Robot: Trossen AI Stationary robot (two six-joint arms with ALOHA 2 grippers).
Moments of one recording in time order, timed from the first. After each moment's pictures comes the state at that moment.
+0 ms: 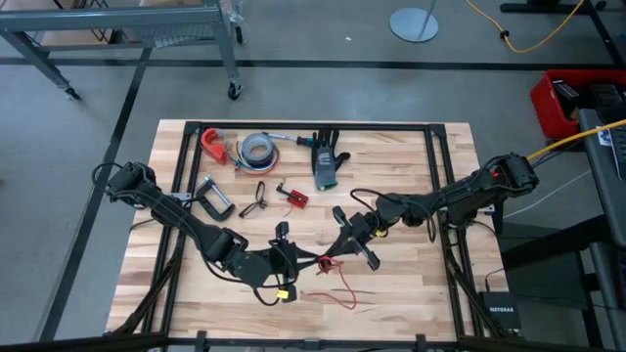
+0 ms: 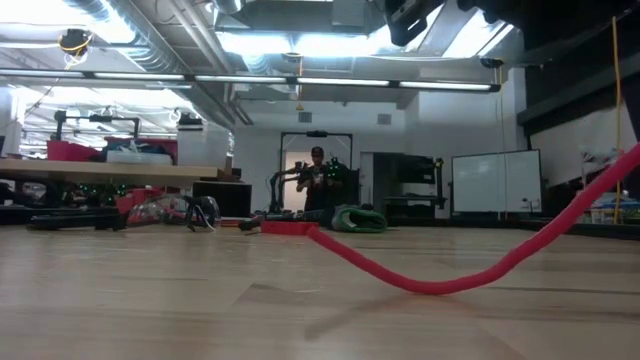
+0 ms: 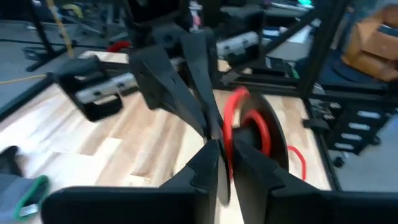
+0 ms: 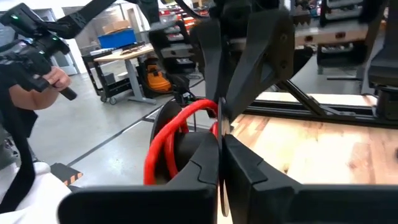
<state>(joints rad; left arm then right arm) -0.56 1.64 1.25 -0.01 -0.69 -0.29 0.21 1.48 0.70 0.76 -0.38 0.15</state>
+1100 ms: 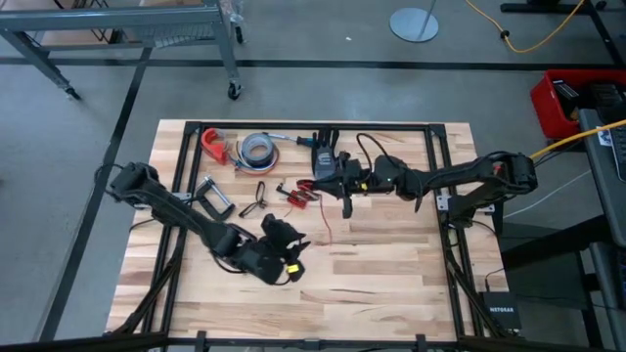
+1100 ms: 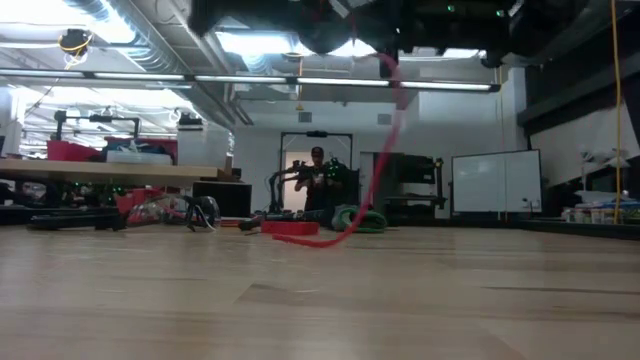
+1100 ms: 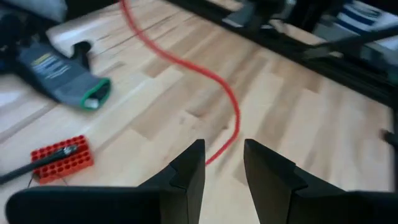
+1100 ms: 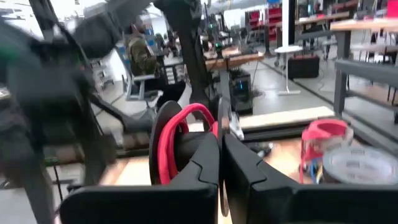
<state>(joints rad) -0.51 1.66 1.25 -0.35 -0.80 -0.83 -0.09 1.46 0.74 0.77 -0.16 0.15</state>
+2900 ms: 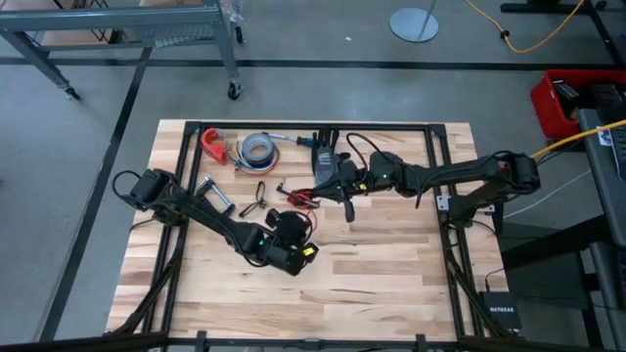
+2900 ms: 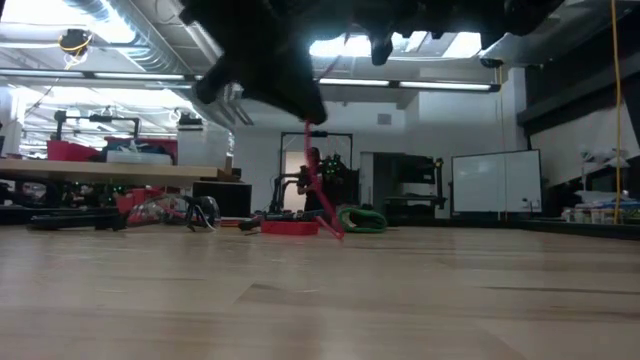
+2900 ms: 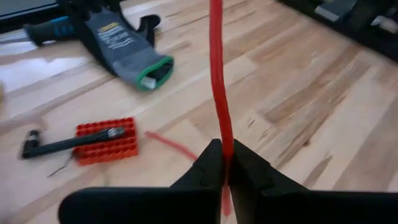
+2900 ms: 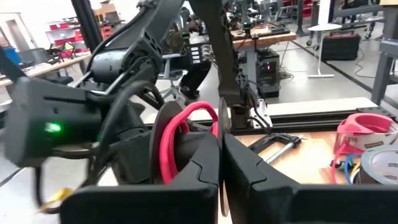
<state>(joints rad) -0.41 1.83 1.25 -0.40 -0.90 -1.03 -0.09 1.43 0.84 0.55 -0.29 0.13</state>
